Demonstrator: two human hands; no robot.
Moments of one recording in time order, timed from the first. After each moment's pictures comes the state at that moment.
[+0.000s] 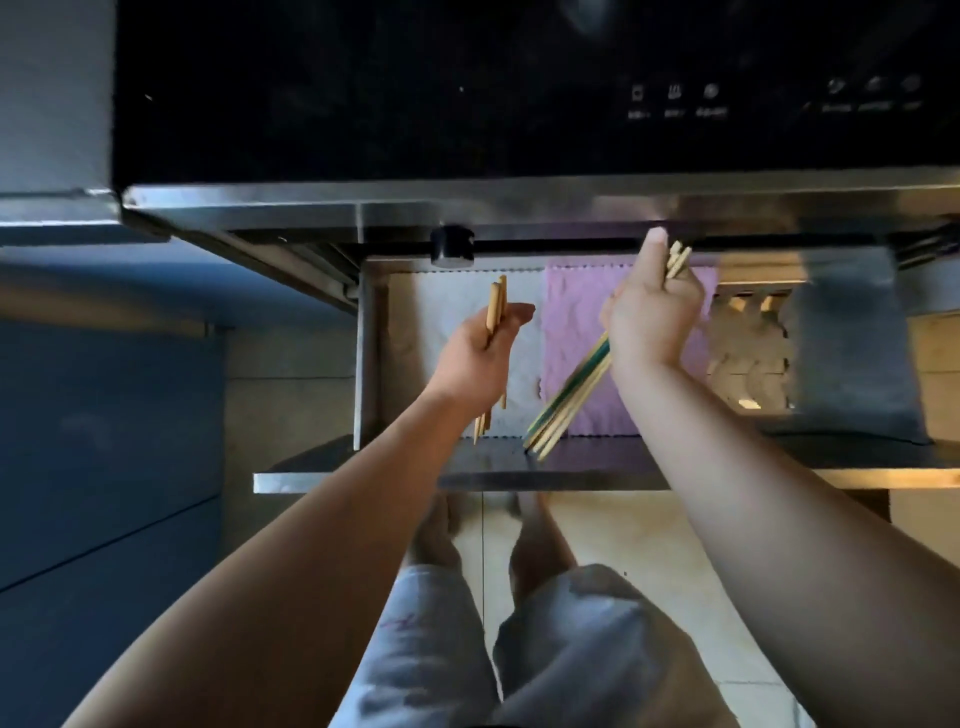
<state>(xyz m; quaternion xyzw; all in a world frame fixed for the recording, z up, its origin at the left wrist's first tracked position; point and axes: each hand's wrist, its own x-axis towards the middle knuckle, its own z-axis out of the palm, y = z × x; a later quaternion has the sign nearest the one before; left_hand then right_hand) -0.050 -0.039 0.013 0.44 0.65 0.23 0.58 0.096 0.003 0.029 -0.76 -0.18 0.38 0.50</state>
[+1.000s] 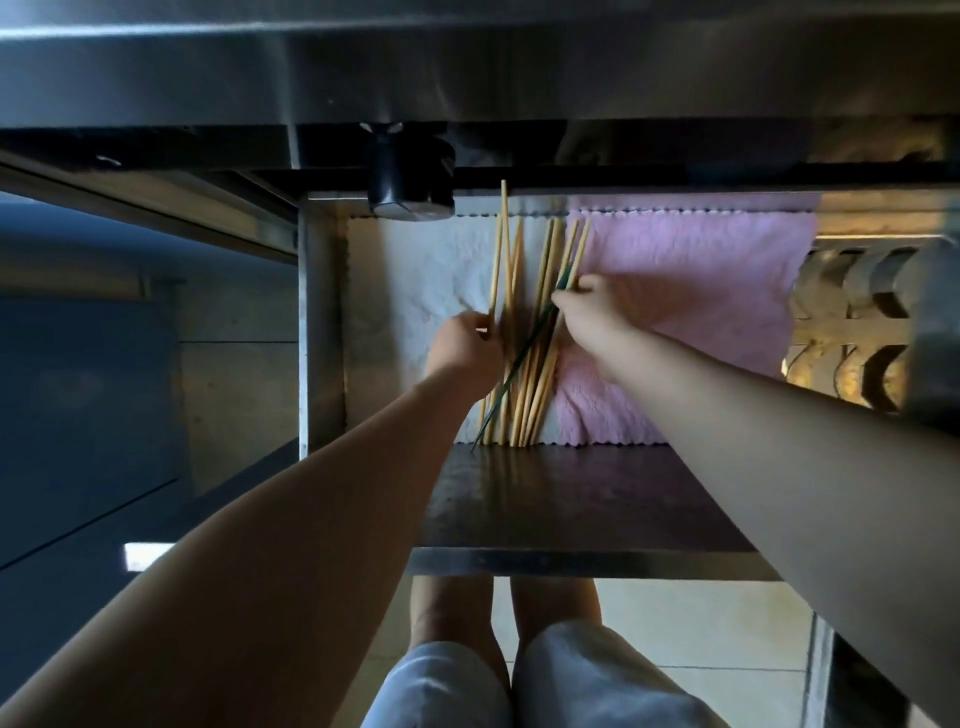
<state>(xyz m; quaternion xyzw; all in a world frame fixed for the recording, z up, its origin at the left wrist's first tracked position) -0.049 -0.018 -0.147 0.35 0.77 0.02 0.53 0.084 0.021 -0.161 -0.80 -0.29 0.53 0.07</state>
